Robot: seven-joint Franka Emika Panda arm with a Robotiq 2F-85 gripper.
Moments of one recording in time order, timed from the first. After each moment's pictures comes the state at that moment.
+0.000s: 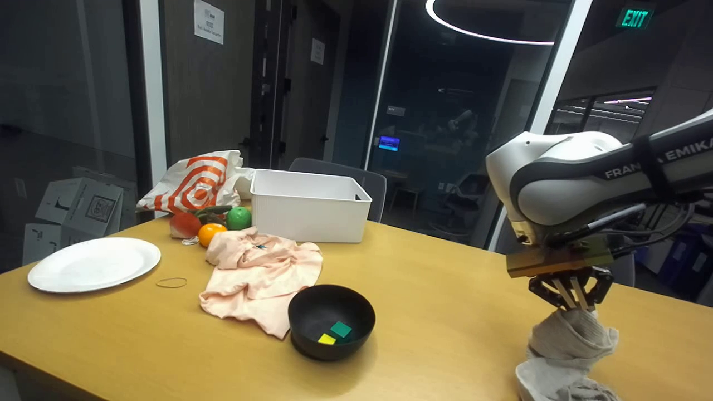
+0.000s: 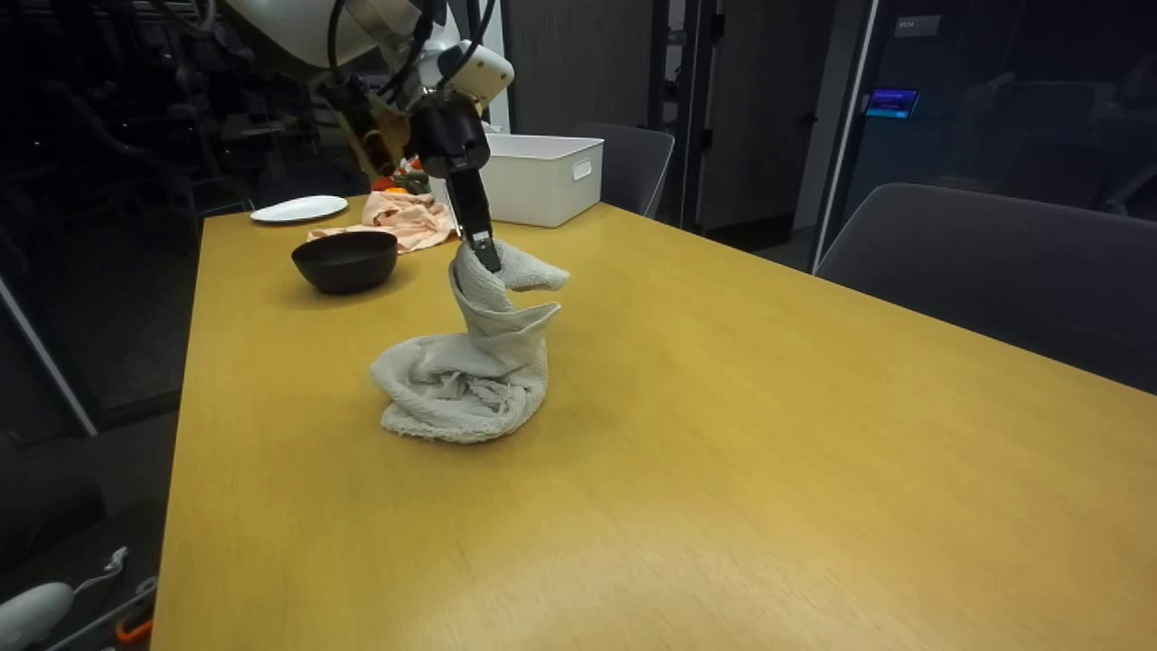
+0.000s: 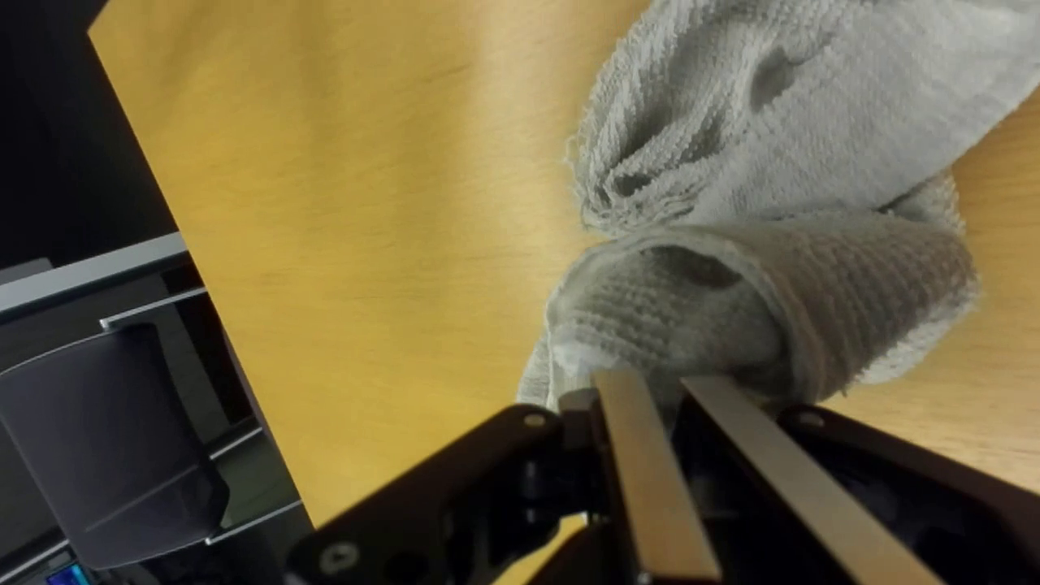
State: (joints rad) arm 0.23 0.20 0.09 -1.95 -0.52 1.64 1.17
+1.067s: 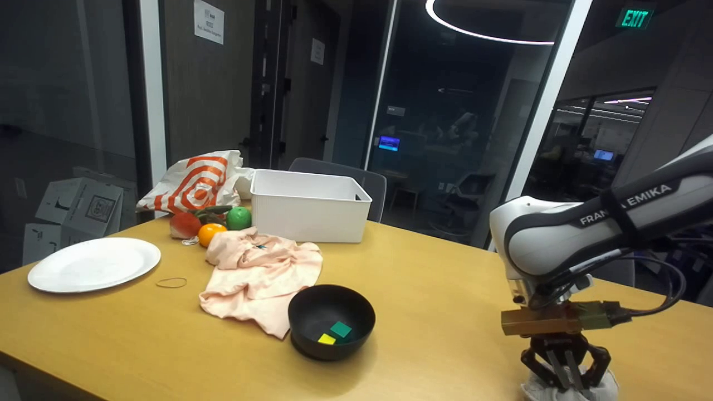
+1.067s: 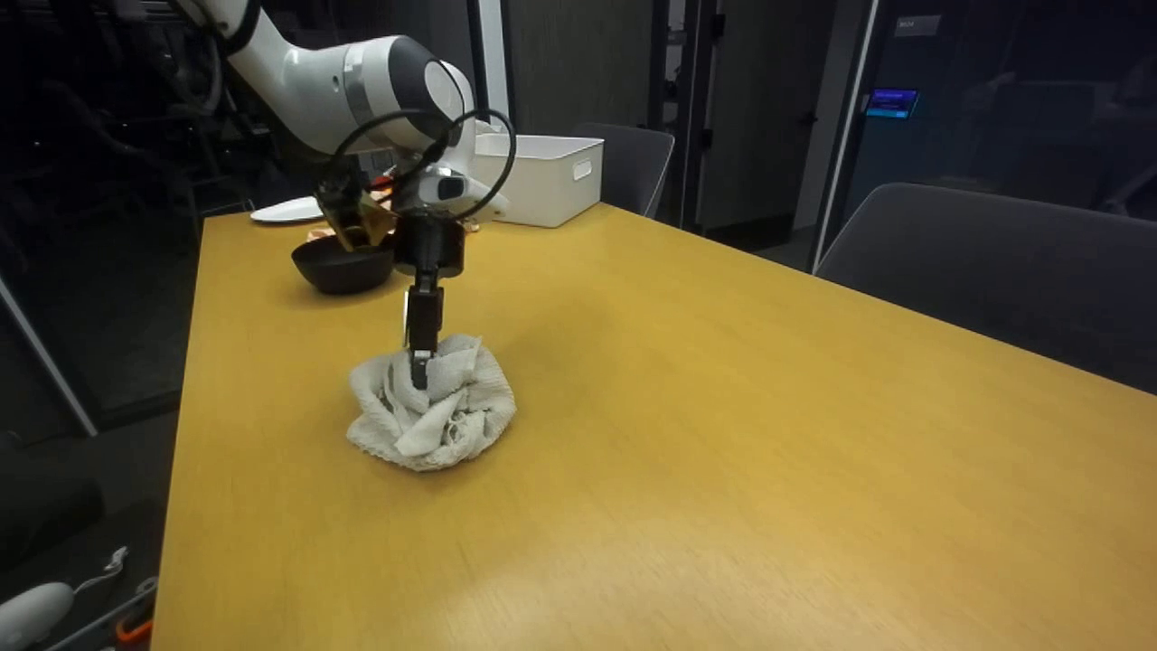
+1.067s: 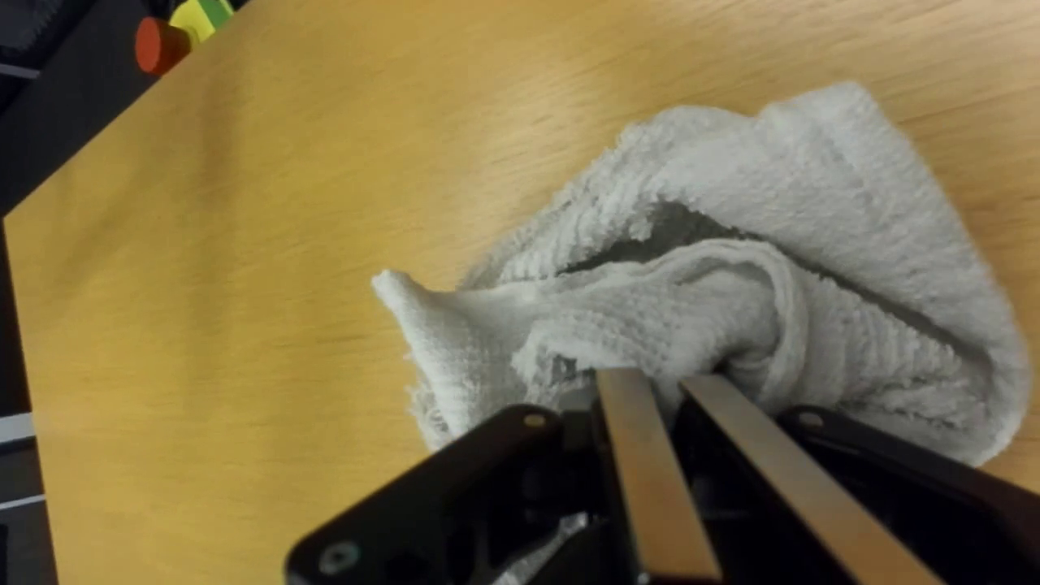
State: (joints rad) arm 0.19 0.29 0.08 -2.11 -0.25 1.77 1.07
